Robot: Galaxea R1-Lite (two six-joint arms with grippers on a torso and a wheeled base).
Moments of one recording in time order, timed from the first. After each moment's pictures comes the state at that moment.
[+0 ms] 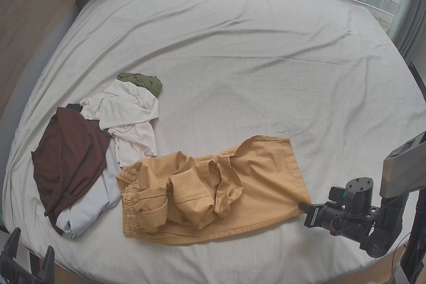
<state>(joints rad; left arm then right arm) 0.00 0.02 -0.02 0.00 -0.01 0.01 0.41 2.16 -0.09 -1.53 0.00 0.44</state>
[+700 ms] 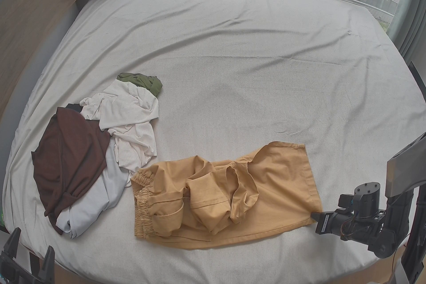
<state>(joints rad) 0.00 0.02 -0.02 0.00 -0.02 0.01 0.33 2.18 -0.02 -1.52 0.02 0.39</state>
